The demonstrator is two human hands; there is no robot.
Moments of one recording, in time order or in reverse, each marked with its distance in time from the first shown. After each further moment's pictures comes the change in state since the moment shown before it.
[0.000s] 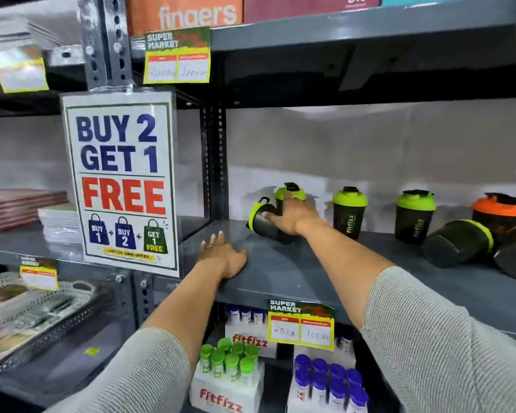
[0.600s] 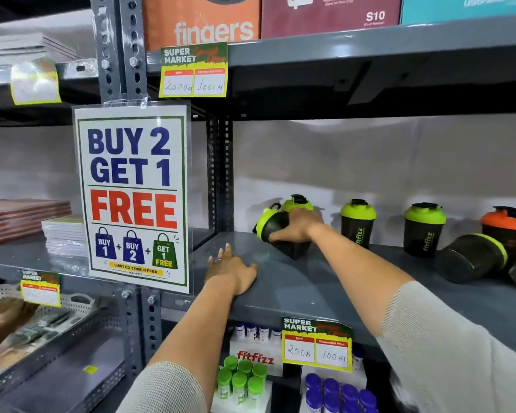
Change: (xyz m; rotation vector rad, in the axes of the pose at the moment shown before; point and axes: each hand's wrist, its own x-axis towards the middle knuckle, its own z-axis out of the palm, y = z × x) left_hand 0.008 -0.006 0.004 -0.038 0.021 0.009; right_hand 0.014 -0.010 -0.007 -0.044 -0.147 0.014
